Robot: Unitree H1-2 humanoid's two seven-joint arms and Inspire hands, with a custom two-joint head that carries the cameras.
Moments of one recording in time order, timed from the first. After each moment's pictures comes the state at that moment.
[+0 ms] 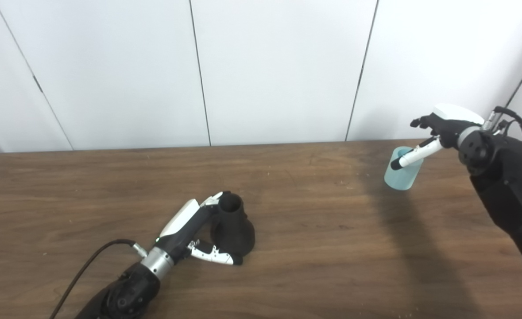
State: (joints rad) left arm -0.34 0.23 -0.47 0.28 0.40 -0.18 -0.02; right arm -0.72 -0.75 0.24 0.36 -0.70 0.39 0.50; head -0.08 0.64
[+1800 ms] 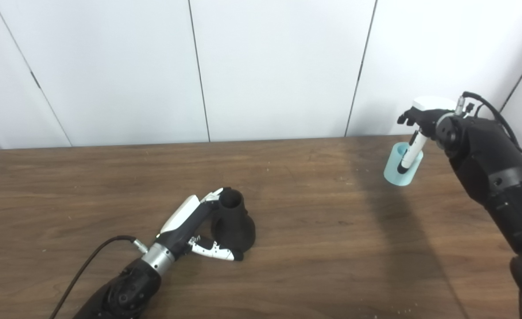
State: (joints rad) left arm -0.34 0.23 -0.47 0.27 0.40 -0.18 -0.01; right arm -0.87 -0.71 0.39 0.58 -0.78 0.27 0.46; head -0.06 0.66
